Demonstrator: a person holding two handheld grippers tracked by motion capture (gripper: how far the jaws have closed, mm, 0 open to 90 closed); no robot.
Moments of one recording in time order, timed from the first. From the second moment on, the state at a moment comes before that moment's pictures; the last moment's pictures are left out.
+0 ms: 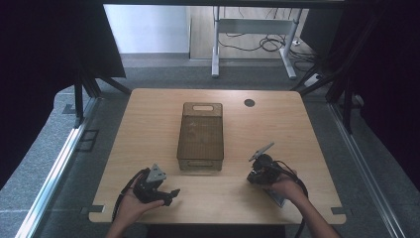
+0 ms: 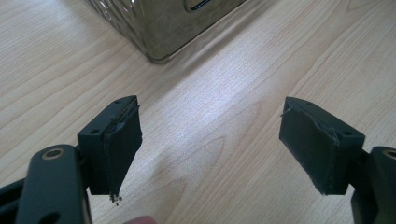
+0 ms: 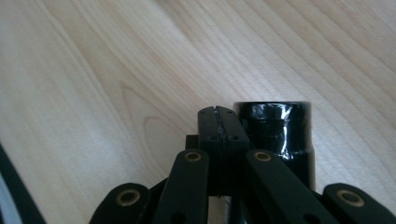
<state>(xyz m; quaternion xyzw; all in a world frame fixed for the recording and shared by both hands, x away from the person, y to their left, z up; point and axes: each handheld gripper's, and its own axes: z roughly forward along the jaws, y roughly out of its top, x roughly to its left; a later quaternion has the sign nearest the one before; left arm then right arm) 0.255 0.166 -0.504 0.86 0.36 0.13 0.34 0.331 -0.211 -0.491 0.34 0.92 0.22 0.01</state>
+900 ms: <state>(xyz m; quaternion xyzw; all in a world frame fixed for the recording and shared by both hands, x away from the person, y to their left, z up) 0.255 0.170 -0.500 0.86 0.36 0.13 0.34 0.317 -0.237 -0.469 0.39 0.88 0.28 0.06</state>
